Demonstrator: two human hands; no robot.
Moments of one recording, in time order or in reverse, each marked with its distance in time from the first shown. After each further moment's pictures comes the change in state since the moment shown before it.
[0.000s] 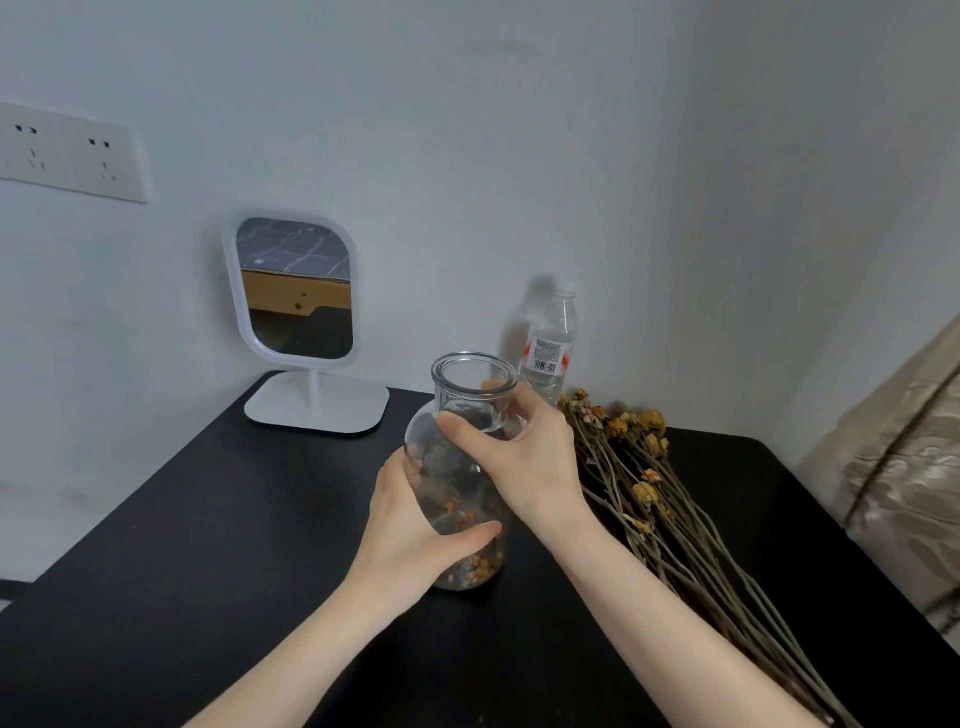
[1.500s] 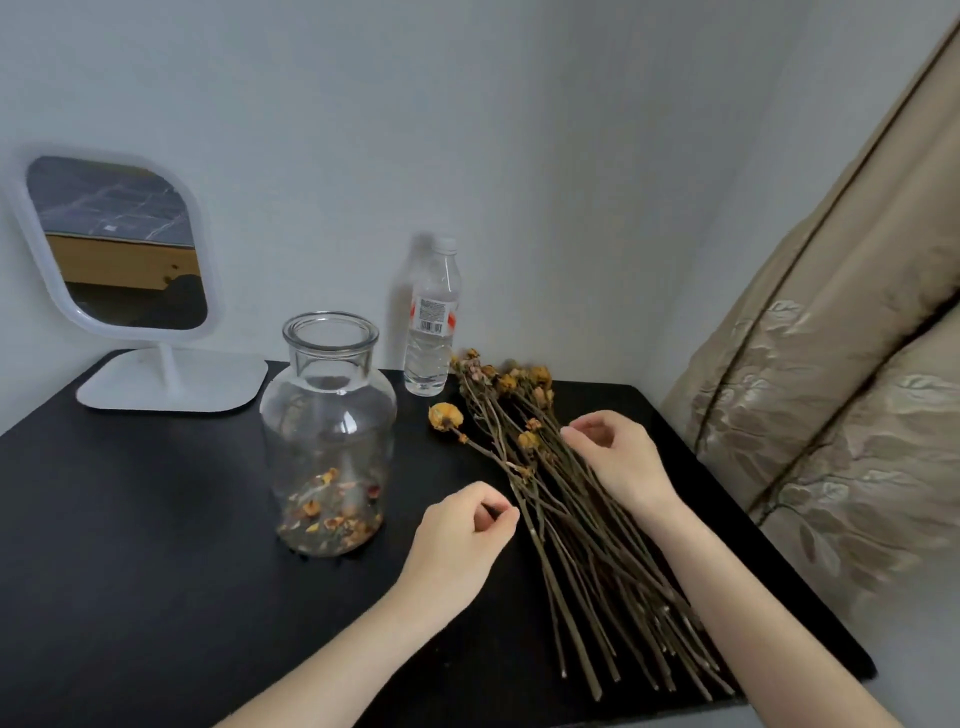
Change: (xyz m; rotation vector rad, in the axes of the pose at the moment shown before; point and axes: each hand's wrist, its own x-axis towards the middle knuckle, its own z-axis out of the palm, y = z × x) left_hand -0.040 0.038 0.108 0.071 -0.366 0.068; right_hand -0.026 0.090 -0.167 -0.425 0.157 0.330
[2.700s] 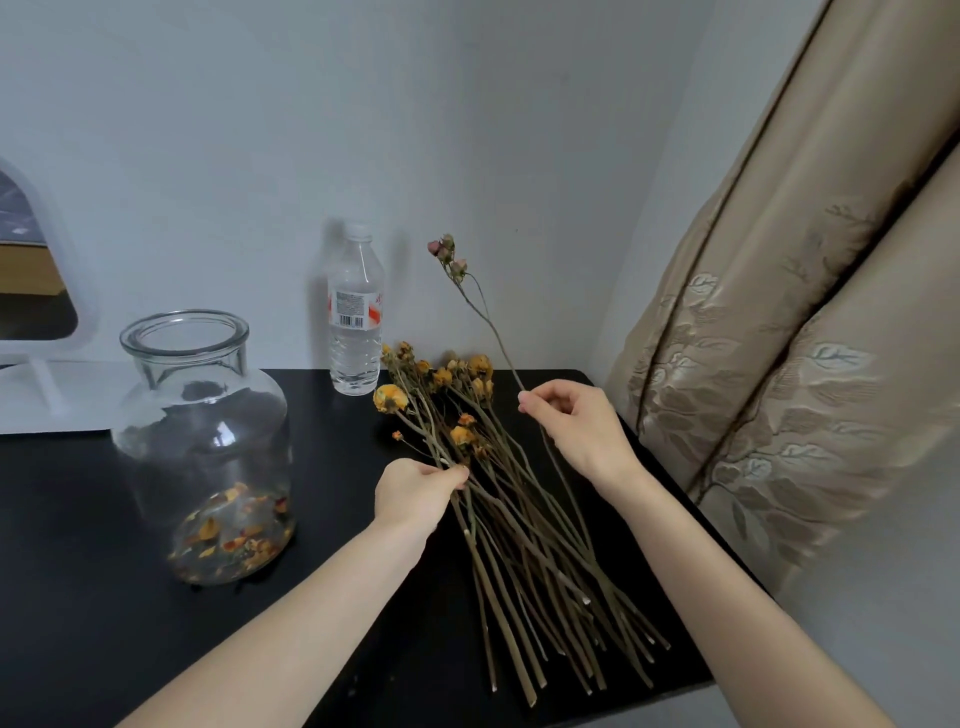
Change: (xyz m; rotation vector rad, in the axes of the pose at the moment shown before) left_hand 0.068 0.010 0.046 -0.247 0.068 -0.433; right_hand 0.022 0.017 -0.033 0.143 -0.014 -0.109
